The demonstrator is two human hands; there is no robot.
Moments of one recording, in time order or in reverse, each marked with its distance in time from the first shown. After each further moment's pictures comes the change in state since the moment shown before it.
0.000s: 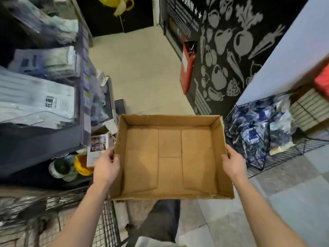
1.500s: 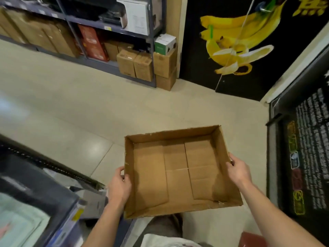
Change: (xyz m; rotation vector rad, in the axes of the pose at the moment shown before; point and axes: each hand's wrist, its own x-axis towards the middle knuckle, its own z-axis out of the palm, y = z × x) left_hand 1.033 0.299 -0.045 -0.304 0.429 -0.628; right_hand 0.962 -0.982 0.326 -0.296 -0.381 -0.519
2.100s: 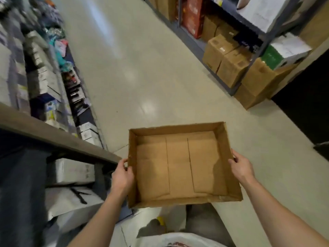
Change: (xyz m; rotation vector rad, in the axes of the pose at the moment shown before) left_hand 0.236 0.089 -0.010 -0.233 0.329 -0.559; right_hand 0.333 -0.355 0.168 -0.258 -0.510 -0.379
